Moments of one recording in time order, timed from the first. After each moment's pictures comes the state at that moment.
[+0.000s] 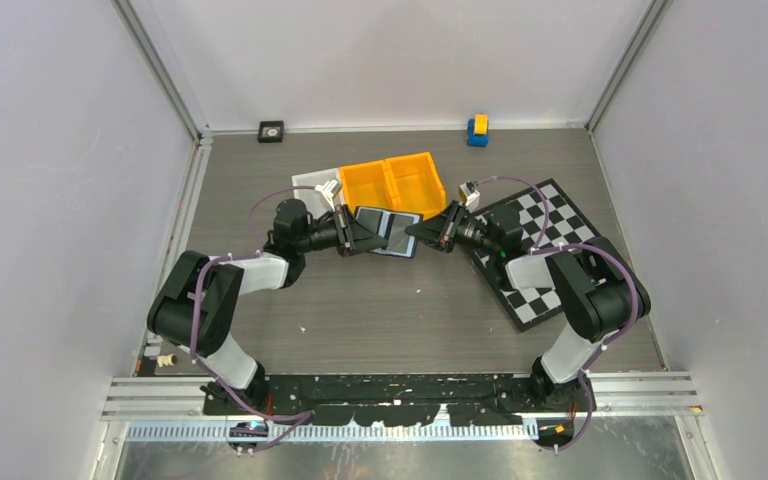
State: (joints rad) left arm -0.37 1.60 0.65 0.79 0.89 -1.10; right arm 0.36 1.68 0.58 1.08 -0.76 1.32
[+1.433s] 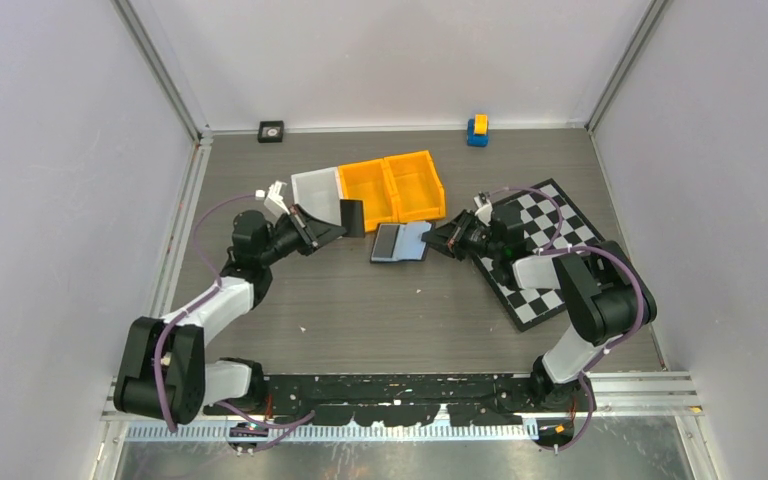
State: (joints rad) left arm -0.18 1.26 0.50 0.58 0.67 -0.97; right arm 0.29 1.65 0.56 0.79 -0.64 1.19
